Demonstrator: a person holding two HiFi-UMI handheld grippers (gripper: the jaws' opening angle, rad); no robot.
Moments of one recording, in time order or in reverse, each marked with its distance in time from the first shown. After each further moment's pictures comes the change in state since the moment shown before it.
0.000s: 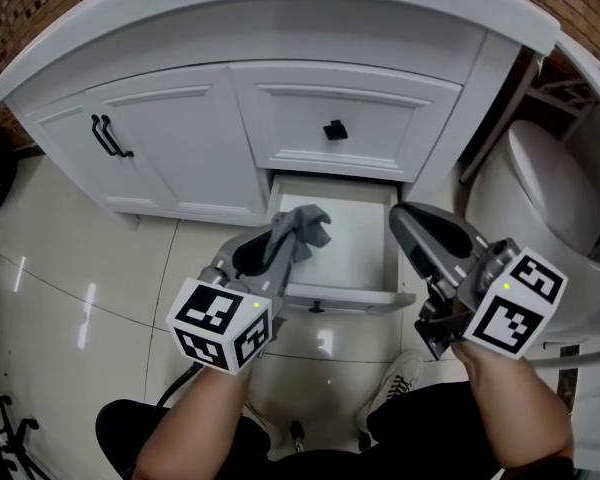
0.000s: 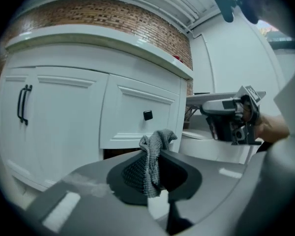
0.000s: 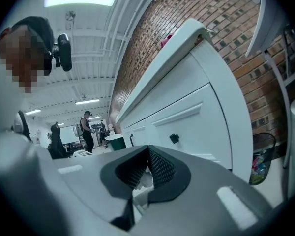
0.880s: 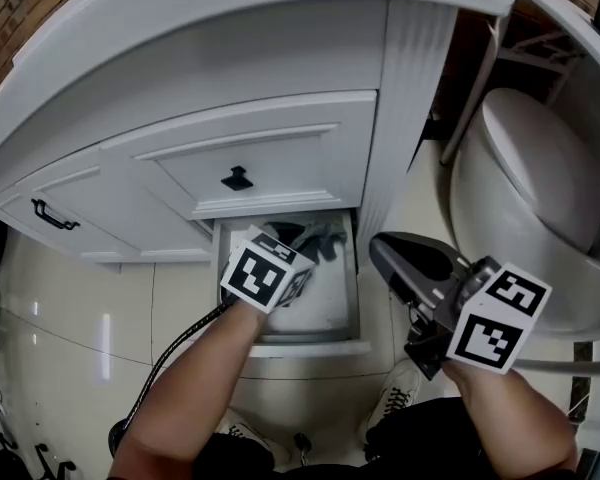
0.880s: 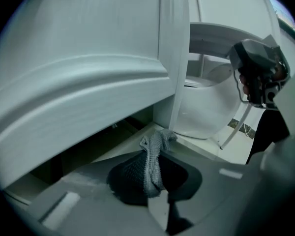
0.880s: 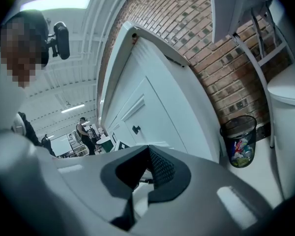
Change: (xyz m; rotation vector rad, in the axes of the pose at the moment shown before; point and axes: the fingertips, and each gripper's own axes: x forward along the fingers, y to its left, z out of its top) left arm 0.197 -0.037 -0.091 0.256 0.594 -0.257; right arm -0.032 -0.112 -0.023 0.167 0.043 -0.106
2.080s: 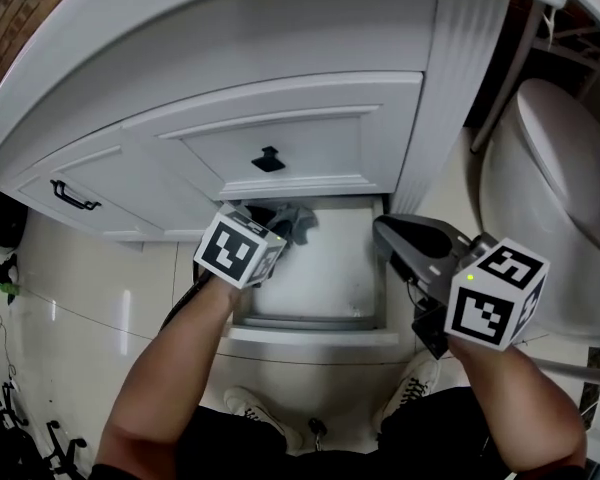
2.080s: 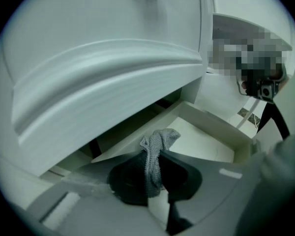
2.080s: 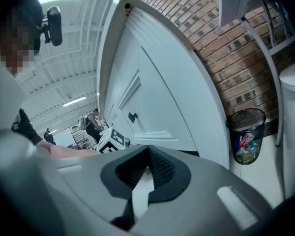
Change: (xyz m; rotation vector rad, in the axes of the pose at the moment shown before) left arm -0.048 0.071 -0.059 -0.042 0.180 0.122; right arm 0.042 -0.007 -0.025 -0.009 0.117 0.022
